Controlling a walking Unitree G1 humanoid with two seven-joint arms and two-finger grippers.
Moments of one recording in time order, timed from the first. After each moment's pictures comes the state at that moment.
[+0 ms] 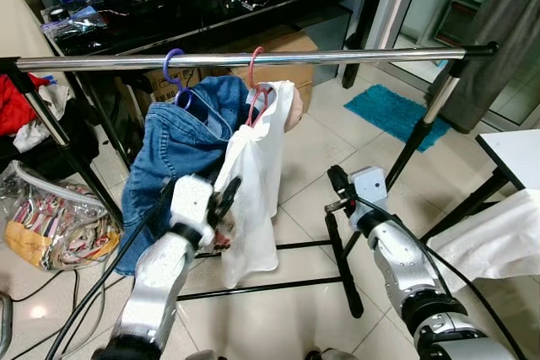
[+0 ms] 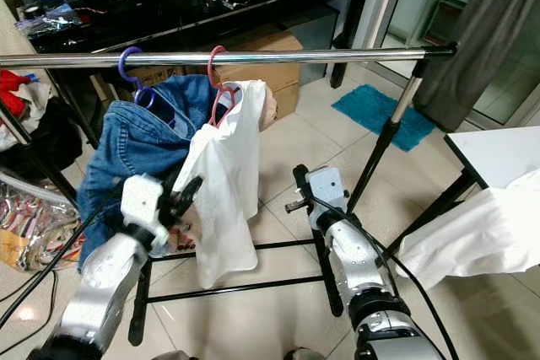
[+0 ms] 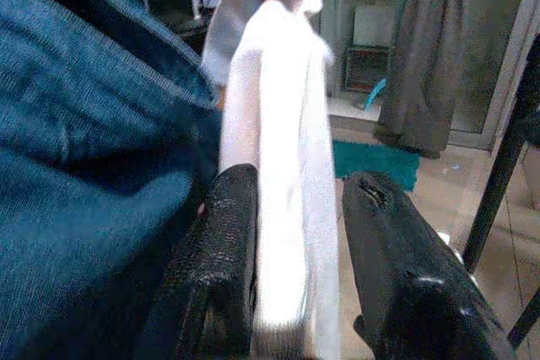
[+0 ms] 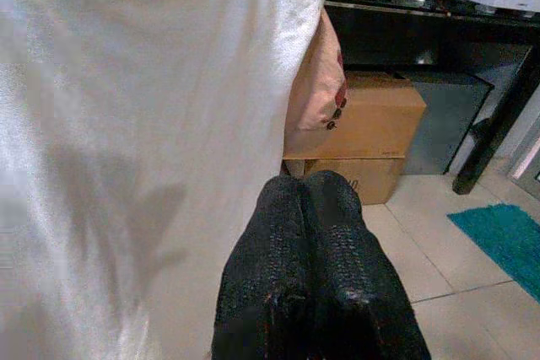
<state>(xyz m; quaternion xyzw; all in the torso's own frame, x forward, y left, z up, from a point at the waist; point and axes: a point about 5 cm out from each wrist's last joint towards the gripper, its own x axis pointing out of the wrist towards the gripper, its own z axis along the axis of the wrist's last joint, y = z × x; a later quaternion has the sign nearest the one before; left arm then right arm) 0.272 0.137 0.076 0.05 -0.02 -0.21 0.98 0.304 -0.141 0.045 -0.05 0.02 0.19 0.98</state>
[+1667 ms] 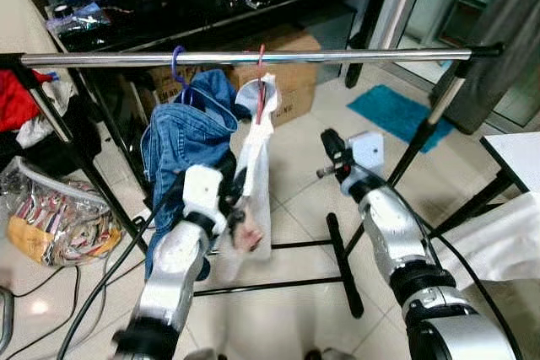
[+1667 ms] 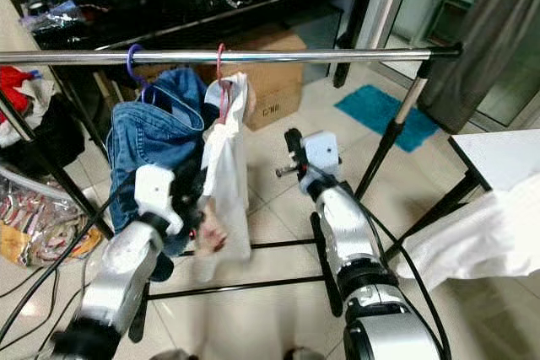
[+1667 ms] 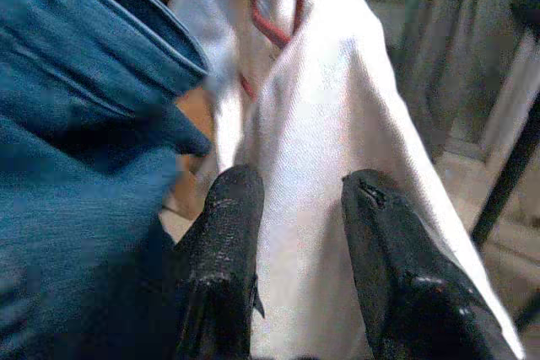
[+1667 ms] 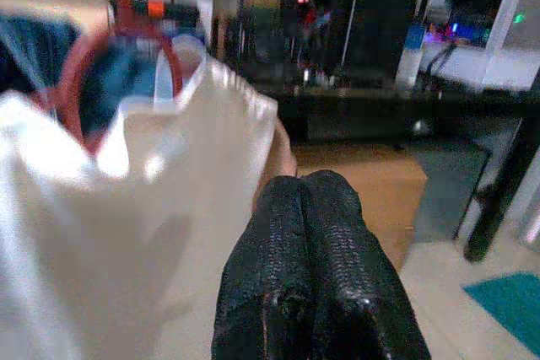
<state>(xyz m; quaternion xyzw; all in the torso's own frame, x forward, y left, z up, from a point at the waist) 0.290 0.124 0.071 0.00 0.01 -0.20 0.98 0.337 -0.121 0.101 -0.01 -0.07 0.19 0.98</state>
